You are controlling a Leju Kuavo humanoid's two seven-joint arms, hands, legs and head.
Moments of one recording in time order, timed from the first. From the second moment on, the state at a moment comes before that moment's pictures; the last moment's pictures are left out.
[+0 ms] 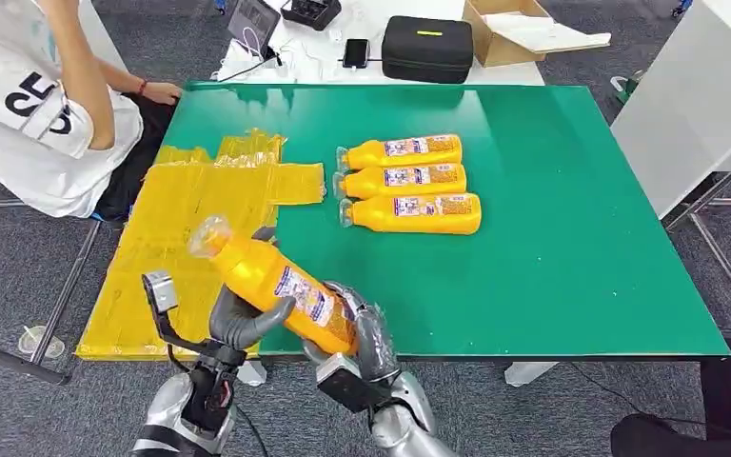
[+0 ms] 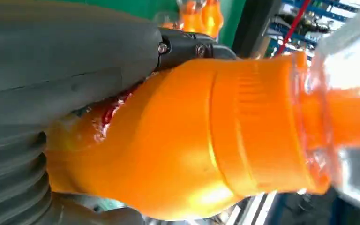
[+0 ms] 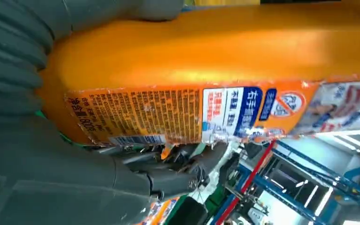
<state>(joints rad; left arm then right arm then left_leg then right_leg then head) -0.14 -0.23 -0.25 -1.11 0.40 -0.46 -0.46 -0.21 0.27 0.49 -0.82 0.43 -0.52 -0.70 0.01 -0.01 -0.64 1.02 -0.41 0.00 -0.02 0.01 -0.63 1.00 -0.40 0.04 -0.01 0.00</state>
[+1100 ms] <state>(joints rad) -0.15 -0.21 -0.28 -1.06 0.30 -0.38 -0.49 -0.24 0.29 0.53 -0.66 0.42 -0.53 -0.70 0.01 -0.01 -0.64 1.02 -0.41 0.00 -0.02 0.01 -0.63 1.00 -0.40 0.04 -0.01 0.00</state>
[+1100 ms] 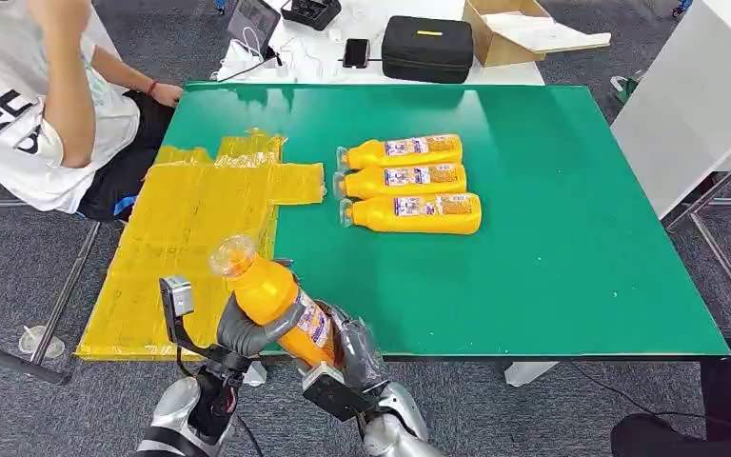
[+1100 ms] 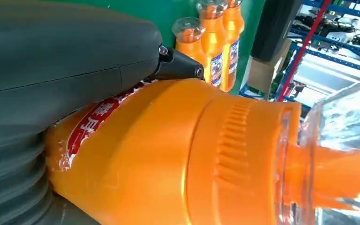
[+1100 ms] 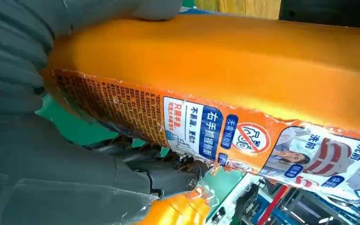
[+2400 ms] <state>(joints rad) -0.40 -0.14 -0.04 -1.04 -0.49 0.56 -0.64 -0.10 0.28 0.42 -1.25 0.08 -0.25 -0.70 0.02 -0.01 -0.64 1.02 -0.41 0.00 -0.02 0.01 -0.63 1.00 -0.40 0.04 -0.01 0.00</state>
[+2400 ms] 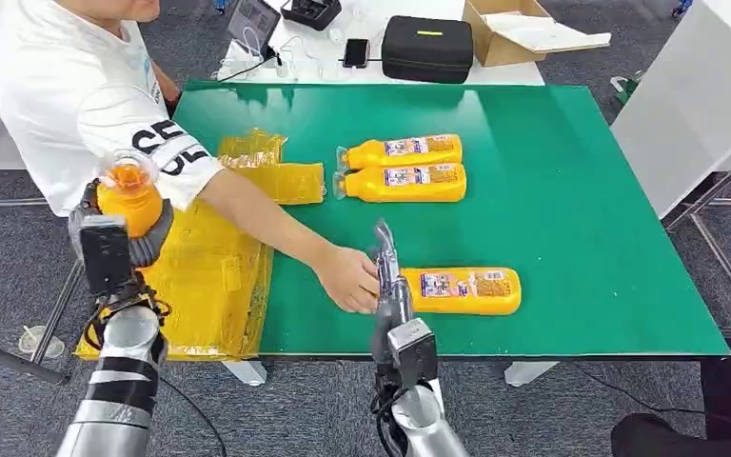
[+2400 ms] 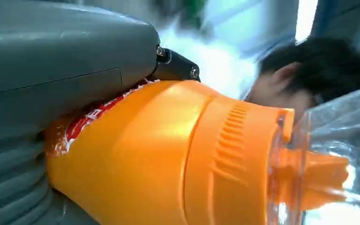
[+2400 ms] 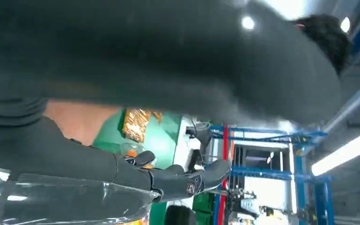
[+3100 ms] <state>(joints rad) -0.47 -0.01 -0.10 -0.70 -0.87 0.48 -0.56 -0.10 0.27 0.42 -1.26 0.06 -0.19 -0.70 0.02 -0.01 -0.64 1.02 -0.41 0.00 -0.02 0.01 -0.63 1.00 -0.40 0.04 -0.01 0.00</state>
